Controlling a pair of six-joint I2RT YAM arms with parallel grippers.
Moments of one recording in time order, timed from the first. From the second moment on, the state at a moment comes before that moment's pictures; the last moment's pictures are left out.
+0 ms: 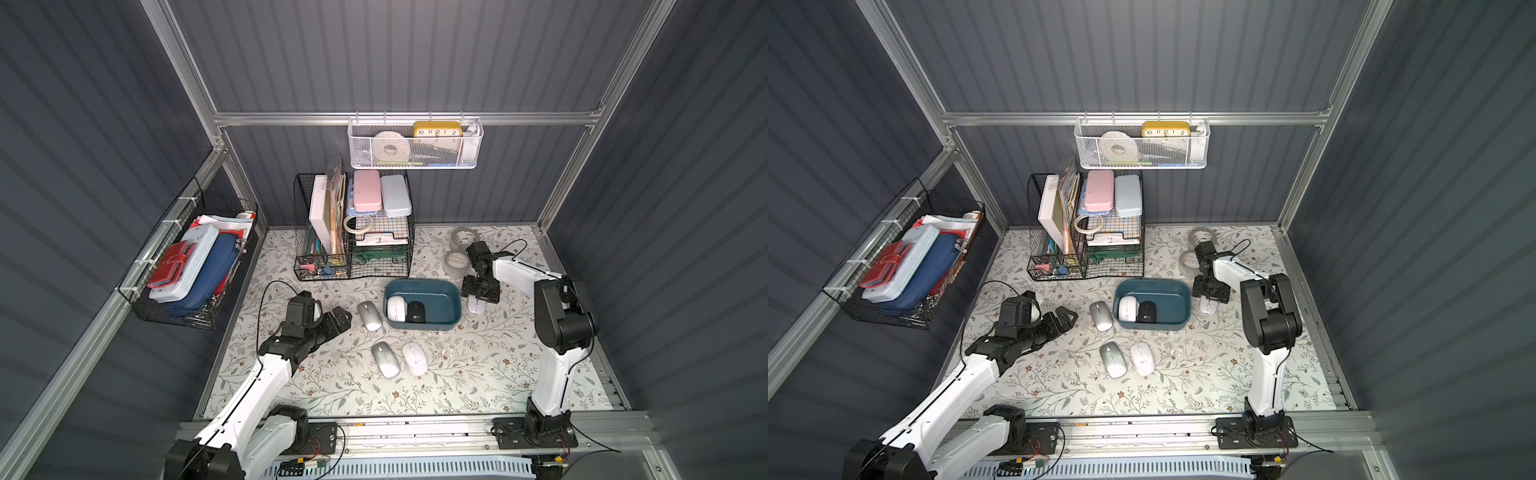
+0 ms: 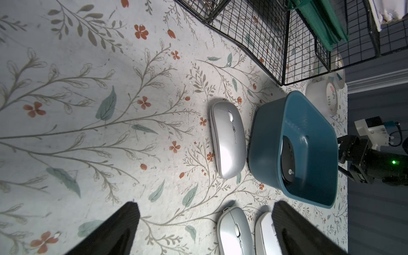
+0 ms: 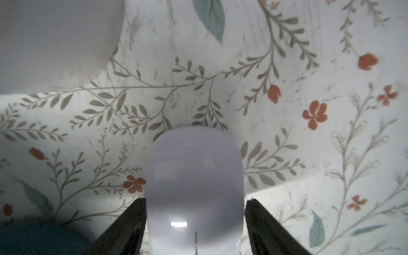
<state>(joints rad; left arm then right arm) -0.21 0.96 0.54 -0.38 0.25 -0.64 0.23 1.98 1.37 -0.78 0.15 0.50</state>
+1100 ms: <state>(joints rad) -0.40 1.36 0.86 -0.46 0.36 -0.53 0.69 1.80 1.37 -0.82 0.17 0.58</state>
